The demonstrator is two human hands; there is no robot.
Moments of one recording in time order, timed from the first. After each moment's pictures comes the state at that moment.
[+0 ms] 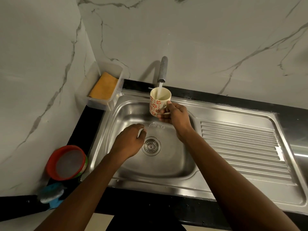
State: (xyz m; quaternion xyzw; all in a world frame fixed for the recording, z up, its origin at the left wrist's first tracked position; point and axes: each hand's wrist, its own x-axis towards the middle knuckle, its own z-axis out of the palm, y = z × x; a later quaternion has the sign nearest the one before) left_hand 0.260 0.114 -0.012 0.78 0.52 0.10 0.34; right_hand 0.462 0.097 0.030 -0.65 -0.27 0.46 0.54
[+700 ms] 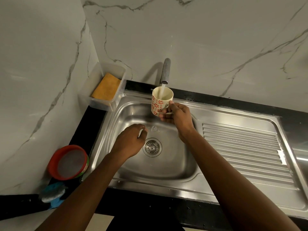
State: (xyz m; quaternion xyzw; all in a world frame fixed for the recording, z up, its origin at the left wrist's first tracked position) left_hand 0.259 0.118 -0.007 0.78 0.52 0.11 0.33; right_hand 0.462 0.099 0.036 -0.64 -0.28 0.46 0.55
